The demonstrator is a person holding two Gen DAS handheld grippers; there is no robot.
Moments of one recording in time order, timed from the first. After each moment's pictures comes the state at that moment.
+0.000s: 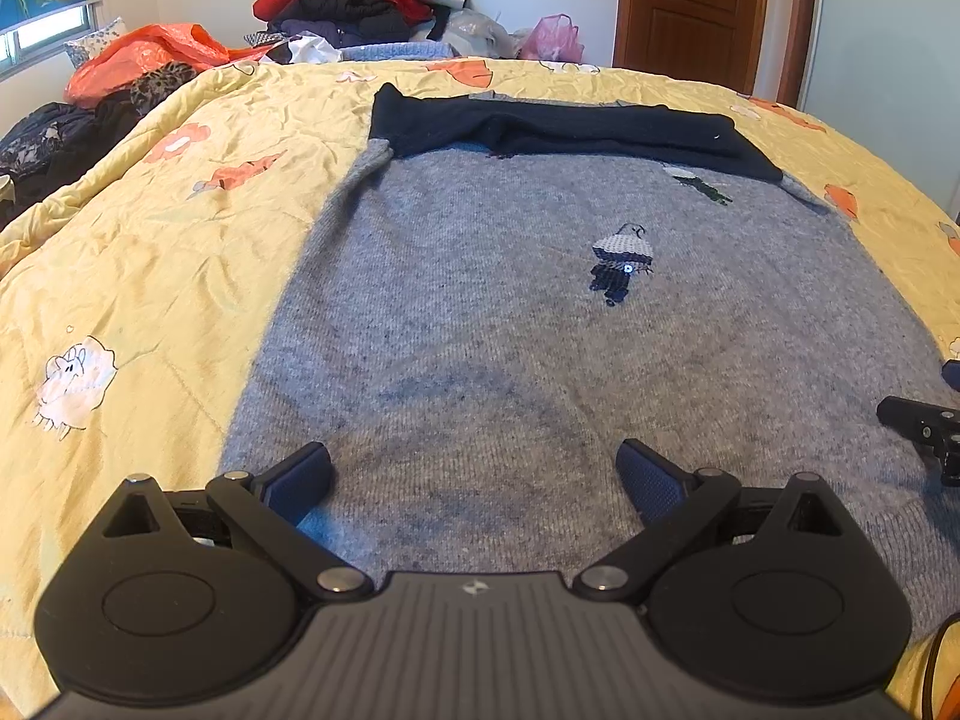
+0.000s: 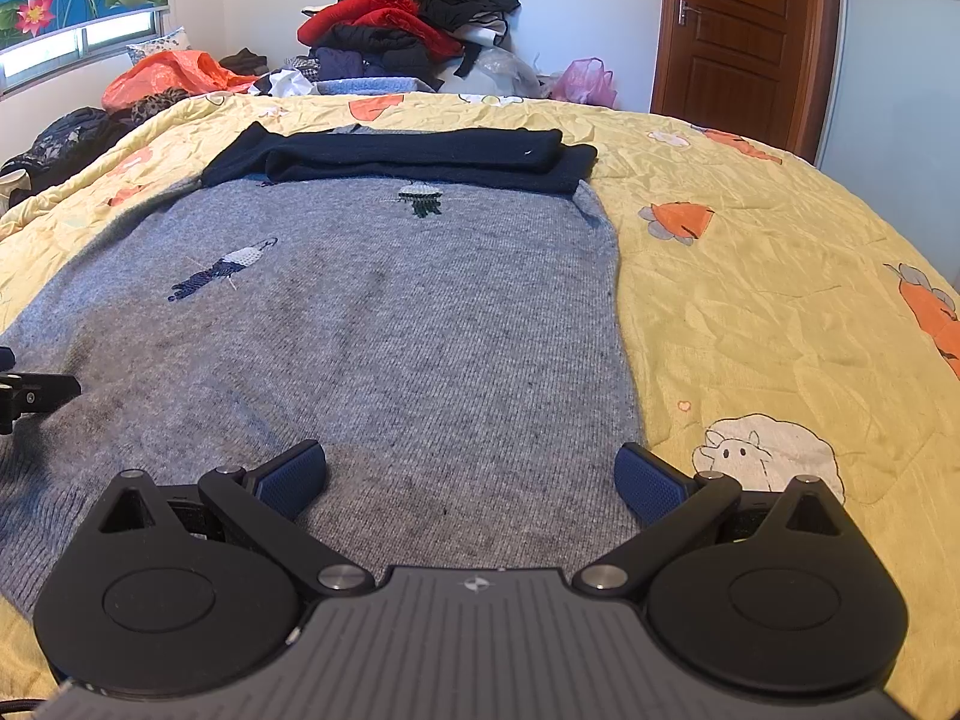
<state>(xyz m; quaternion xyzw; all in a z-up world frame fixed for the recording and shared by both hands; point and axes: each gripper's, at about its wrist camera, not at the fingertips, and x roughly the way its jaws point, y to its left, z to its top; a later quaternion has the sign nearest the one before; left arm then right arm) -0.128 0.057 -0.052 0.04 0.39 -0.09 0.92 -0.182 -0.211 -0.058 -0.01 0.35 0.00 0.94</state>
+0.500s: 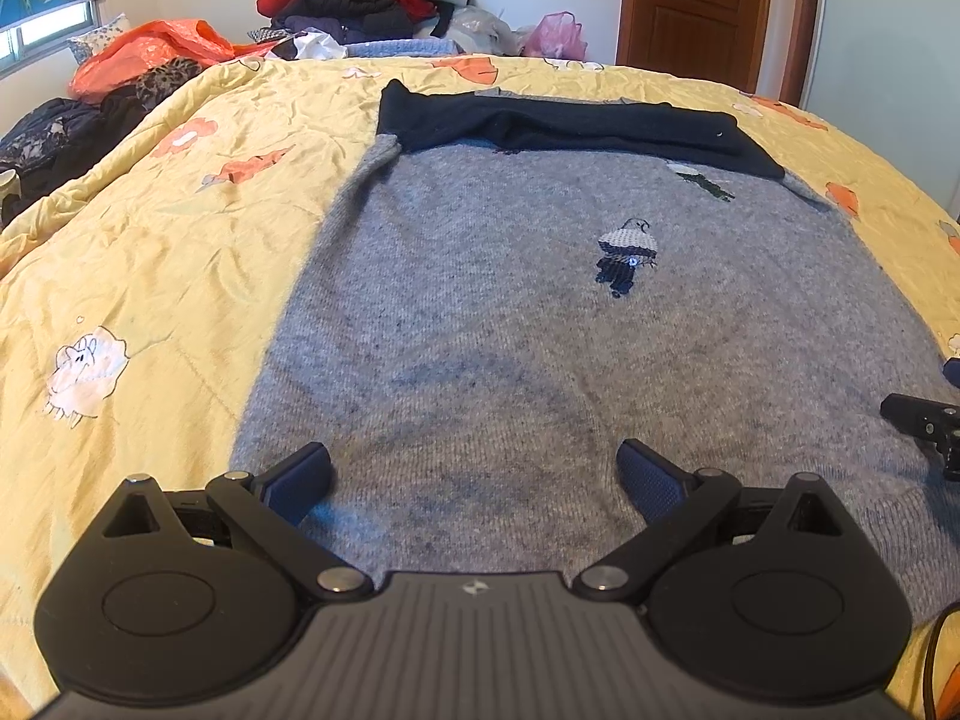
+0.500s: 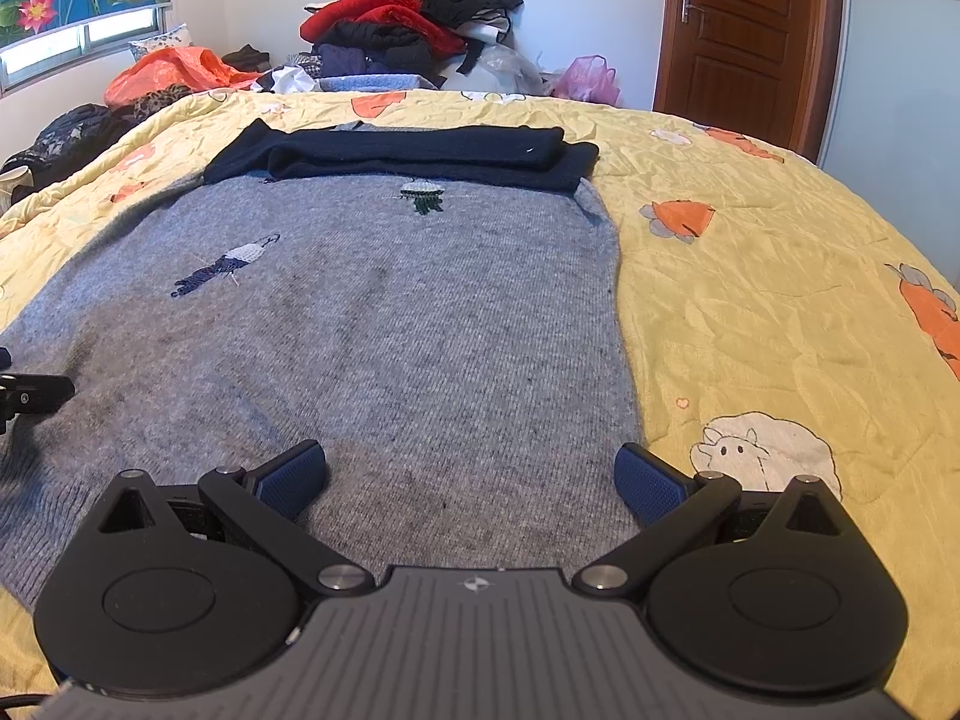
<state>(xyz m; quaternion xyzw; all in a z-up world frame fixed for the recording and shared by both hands) -0.135 0.064 -0.050 0.04 0.39 -0.08 0.92 -0.185 -0.211 -0.057 -0.01 0.35 0.00 0.94</state>
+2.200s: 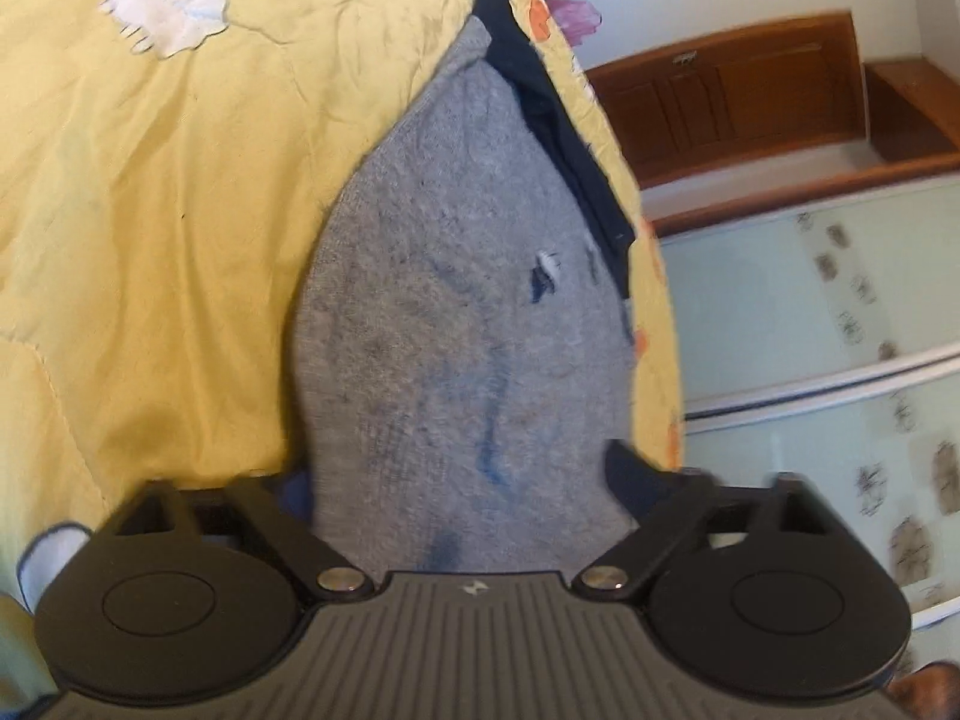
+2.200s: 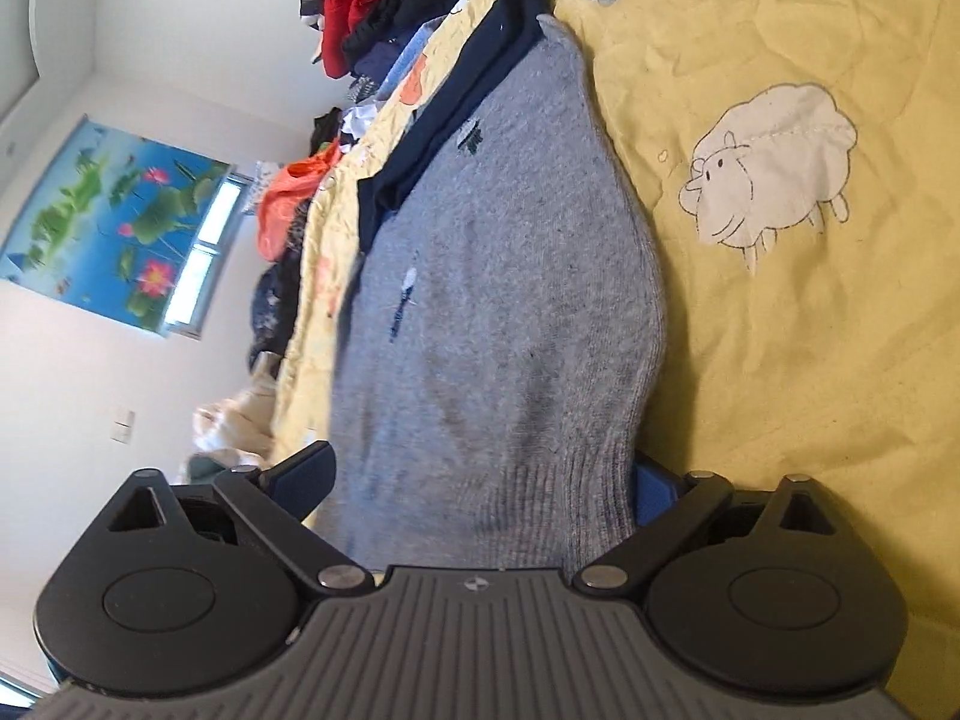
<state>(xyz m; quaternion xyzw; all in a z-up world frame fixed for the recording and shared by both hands) -0.133 0.201 -0.069 -0.40 0.50 -0.24 0.73 -0.229 -0.329 -0.058 0.45 0.42 0.19 0.77</state>
